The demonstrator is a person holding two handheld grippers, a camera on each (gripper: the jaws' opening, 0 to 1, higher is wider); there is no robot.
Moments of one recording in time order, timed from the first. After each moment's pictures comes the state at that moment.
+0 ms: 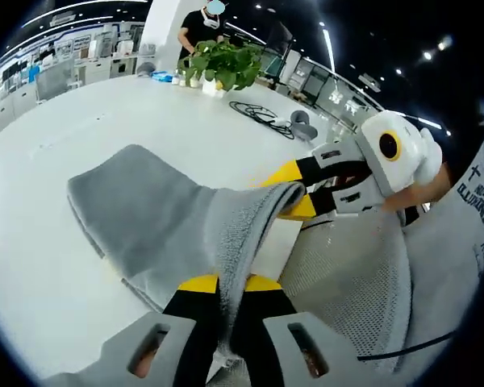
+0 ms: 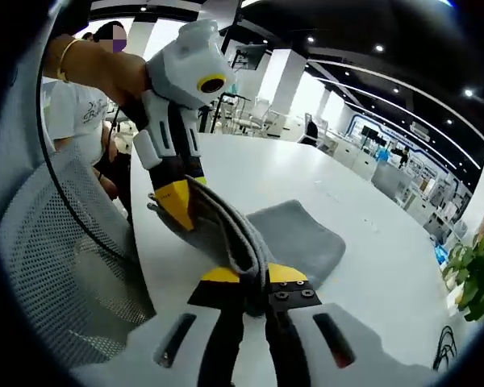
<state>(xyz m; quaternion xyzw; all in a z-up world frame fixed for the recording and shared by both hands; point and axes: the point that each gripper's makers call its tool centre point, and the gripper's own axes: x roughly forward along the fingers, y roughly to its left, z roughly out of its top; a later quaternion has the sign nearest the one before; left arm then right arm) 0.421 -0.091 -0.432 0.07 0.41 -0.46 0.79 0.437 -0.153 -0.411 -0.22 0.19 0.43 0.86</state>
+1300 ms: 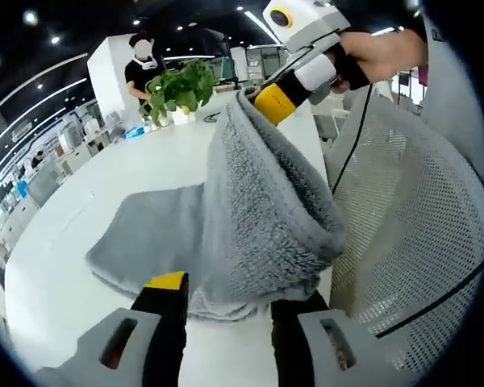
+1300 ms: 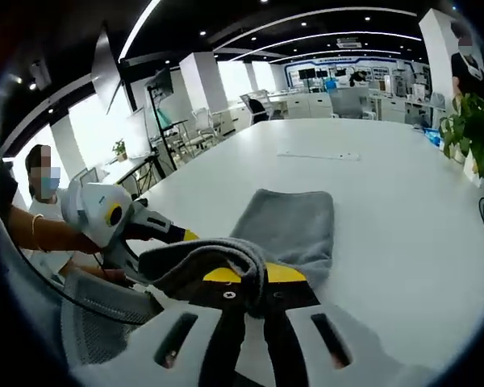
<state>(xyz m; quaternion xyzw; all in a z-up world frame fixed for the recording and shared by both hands) 0.446 -0.100 -0.458 0.25 0.23 -0.50 0.80 0.461 -0.185 -0.394 0.02 0.29 0.33 0.90</state>
